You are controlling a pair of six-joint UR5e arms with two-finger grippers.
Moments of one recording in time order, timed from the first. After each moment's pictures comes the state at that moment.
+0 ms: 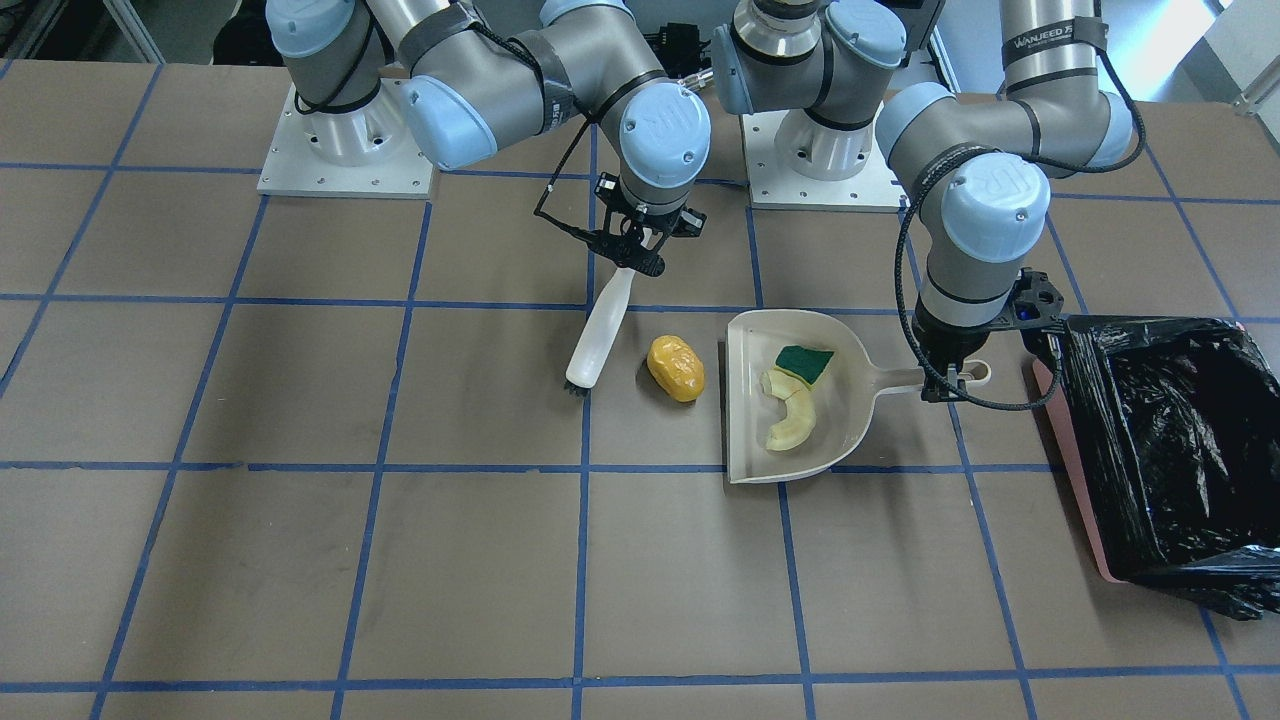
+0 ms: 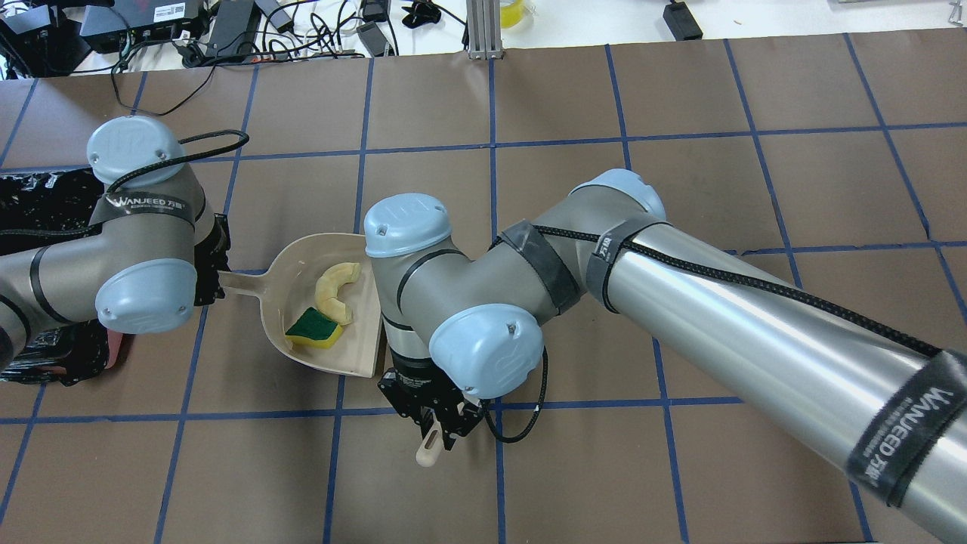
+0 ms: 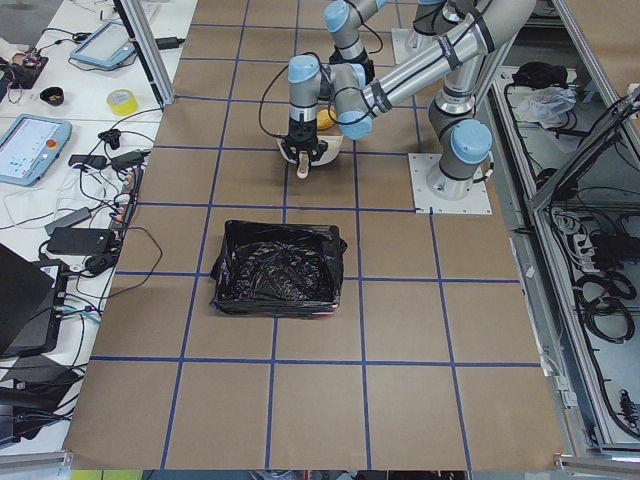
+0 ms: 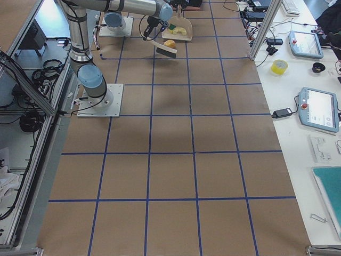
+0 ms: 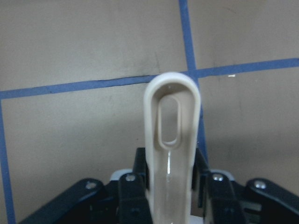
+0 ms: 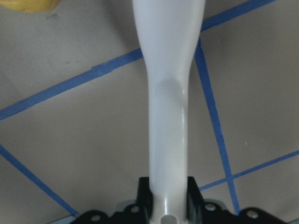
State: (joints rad) left arm -1.38 -1.68 -2.09 -0.89 1.82 -1.32; right arm 2.20 -1.26 1.75 -1.69 -1.28 0.97
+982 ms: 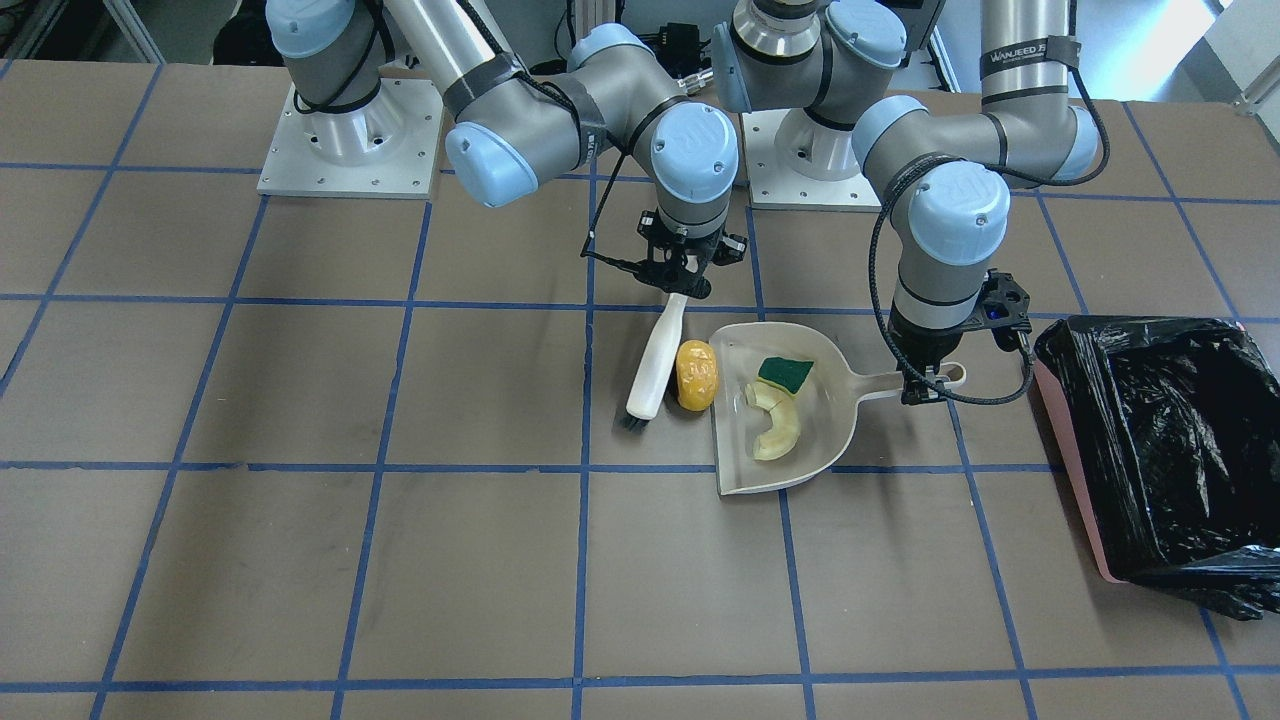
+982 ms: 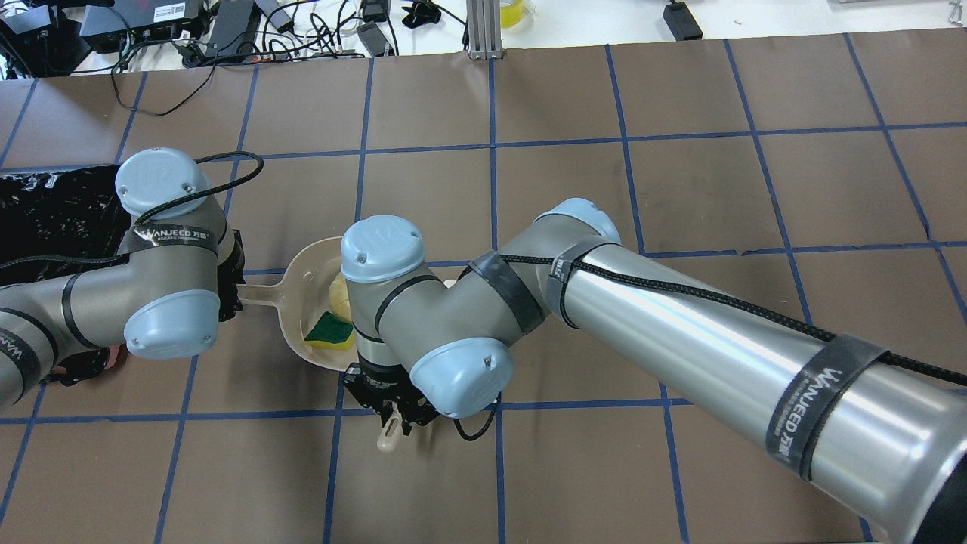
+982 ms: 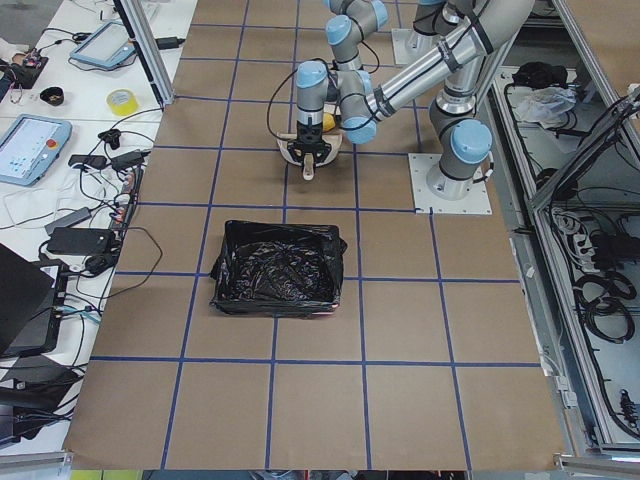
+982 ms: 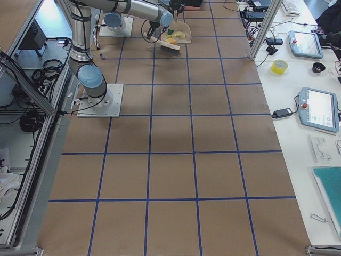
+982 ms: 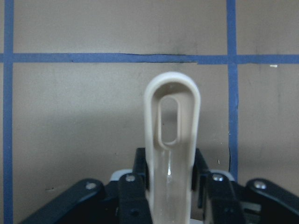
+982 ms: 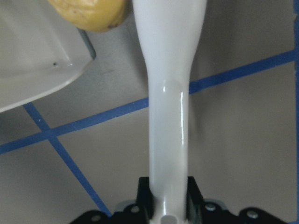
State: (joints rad) left arm -1.40 -1.71 -2.15 -0.78 1.81 -1.40; right arm 2.25 -1.17 1.75 -1.97 -1.25 0.97
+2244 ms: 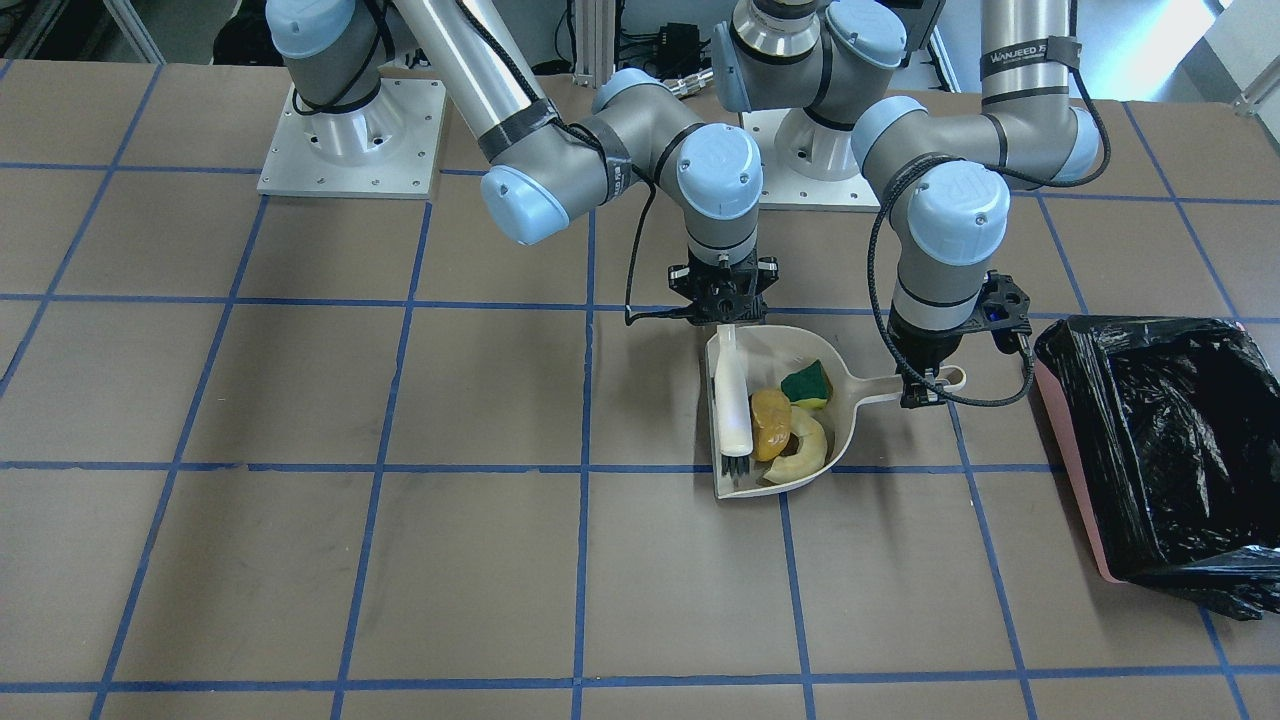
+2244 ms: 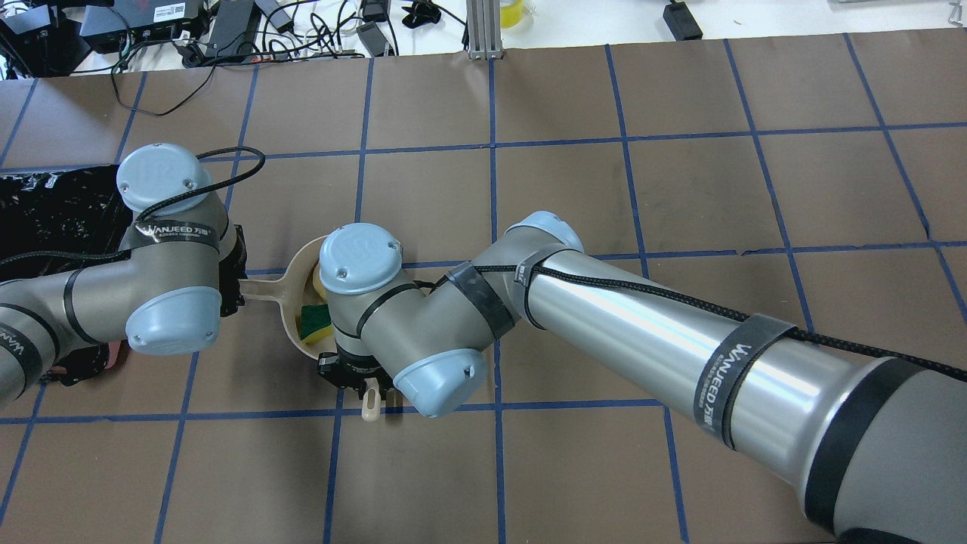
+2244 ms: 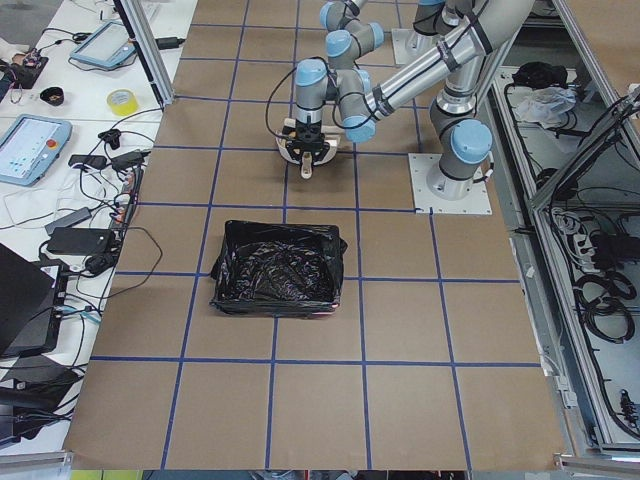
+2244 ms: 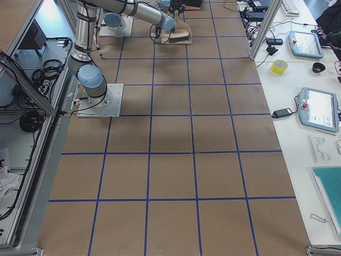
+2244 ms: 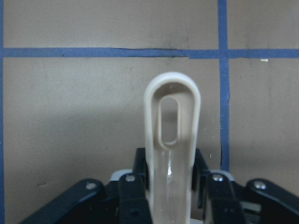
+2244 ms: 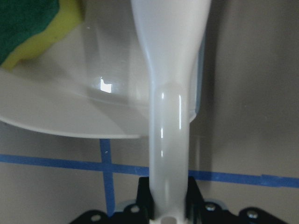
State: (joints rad) left arm -1.41 -1.71 -2.14 -0.78 1.80 -1.40; right arm 2.27 -1.09 1.71 -2.14 -1.32 0.67
